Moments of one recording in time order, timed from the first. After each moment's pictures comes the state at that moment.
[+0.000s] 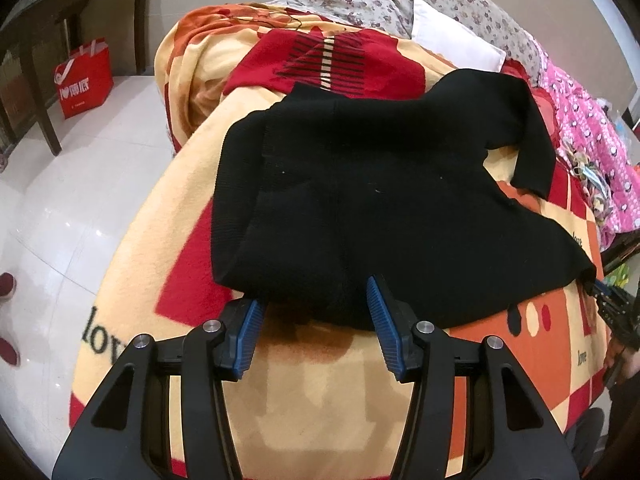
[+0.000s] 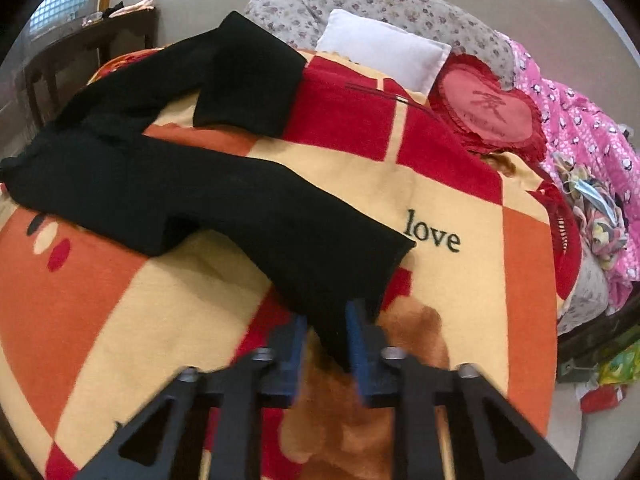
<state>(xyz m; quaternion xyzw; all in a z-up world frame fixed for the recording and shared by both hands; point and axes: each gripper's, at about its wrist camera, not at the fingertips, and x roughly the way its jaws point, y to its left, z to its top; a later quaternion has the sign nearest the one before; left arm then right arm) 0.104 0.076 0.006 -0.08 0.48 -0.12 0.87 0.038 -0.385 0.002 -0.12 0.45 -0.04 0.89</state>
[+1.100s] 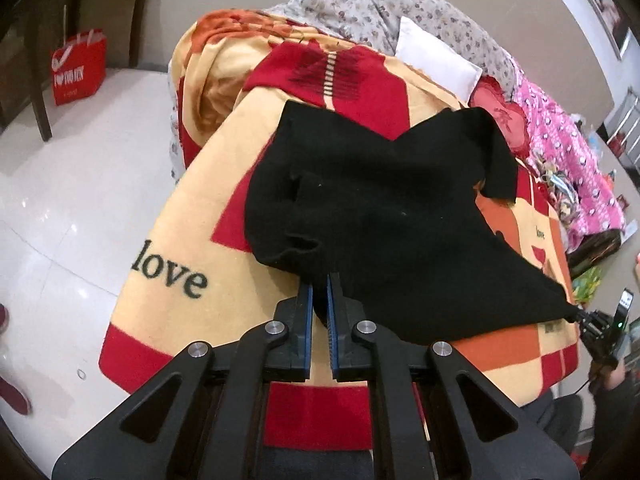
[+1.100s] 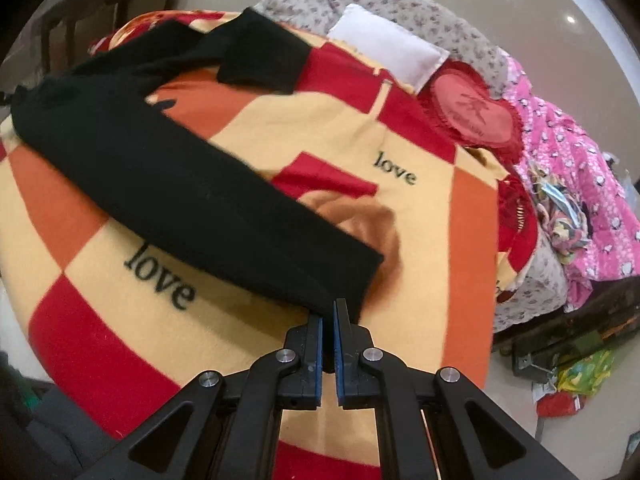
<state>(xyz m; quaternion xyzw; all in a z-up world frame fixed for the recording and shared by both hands) 0.044 0.117 0.029 -0.11 0.46 -0.16 0.87 -0.070 -0.377 0.014 -0.20 0.47 -0.04 0.86</state>
